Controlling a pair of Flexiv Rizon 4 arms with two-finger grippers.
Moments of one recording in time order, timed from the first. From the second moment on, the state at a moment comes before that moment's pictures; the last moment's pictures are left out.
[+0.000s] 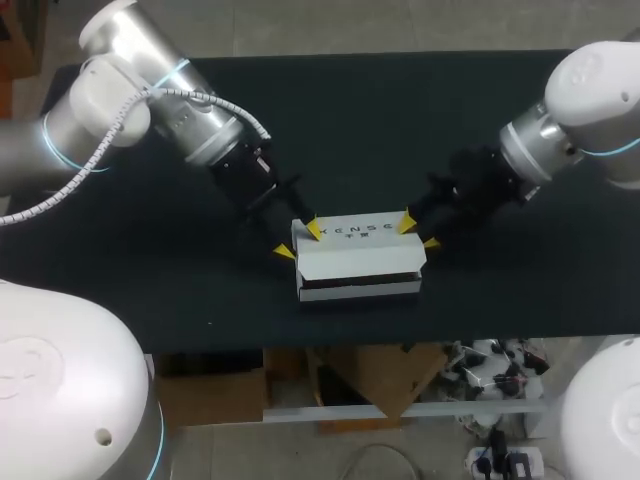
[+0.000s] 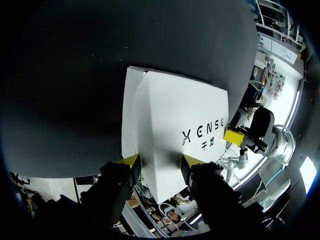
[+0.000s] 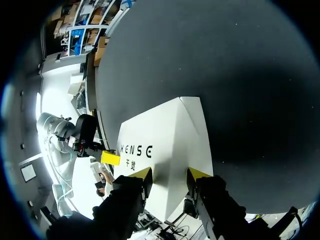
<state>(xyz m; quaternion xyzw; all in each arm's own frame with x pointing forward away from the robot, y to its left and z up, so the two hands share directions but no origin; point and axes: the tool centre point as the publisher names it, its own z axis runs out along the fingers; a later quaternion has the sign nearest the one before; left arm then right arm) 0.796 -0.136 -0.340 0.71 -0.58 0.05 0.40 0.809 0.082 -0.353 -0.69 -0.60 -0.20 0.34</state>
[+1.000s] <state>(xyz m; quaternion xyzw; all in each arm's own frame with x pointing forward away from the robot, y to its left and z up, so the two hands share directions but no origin) 0.802 -0.136 -0.333 0.71 -0.57 0.03 0.42 0.817 0.083 -0.345 -0.69 -0.59 -0.19 0.36</state>
